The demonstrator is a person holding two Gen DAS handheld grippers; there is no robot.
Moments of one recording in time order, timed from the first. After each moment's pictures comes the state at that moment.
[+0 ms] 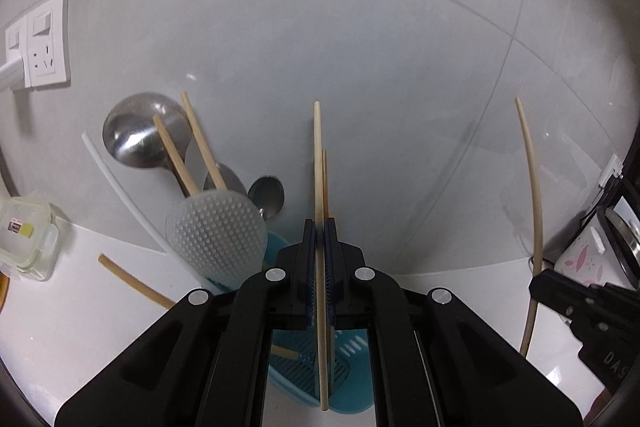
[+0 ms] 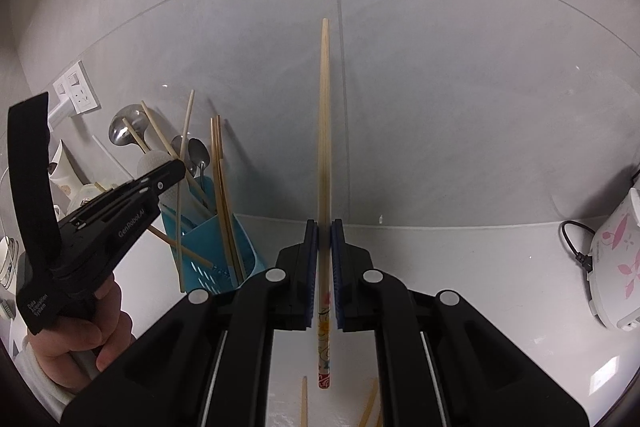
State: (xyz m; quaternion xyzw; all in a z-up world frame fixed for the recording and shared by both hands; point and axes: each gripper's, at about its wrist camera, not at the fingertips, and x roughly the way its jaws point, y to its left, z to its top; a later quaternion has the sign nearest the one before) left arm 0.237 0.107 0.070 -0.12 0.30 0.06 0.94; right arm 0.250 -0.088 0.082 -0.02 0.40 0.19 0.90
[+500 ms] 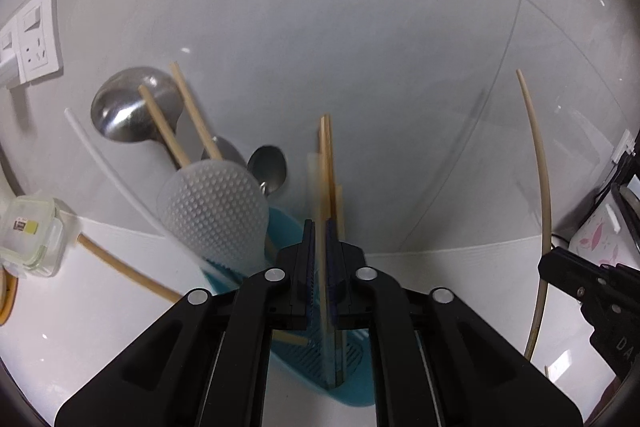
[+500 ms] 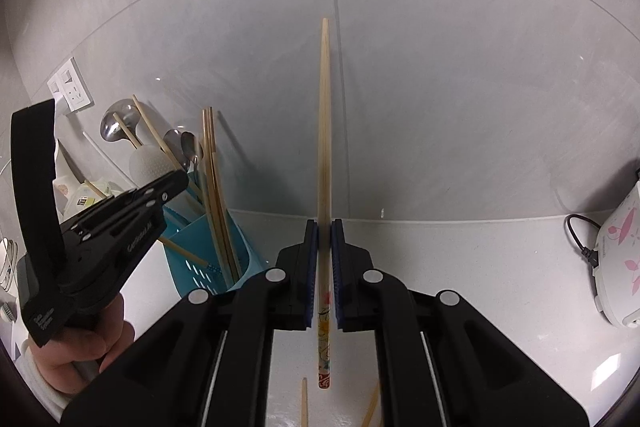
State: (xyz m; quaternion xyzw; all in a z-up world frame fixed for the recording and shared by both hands) left arm 0.249 0.101 0.051 -0.10 0.36 0.07 0.92; right arm 0.255 -0.083 0.070 -0.02 0.41 0.19 0.89
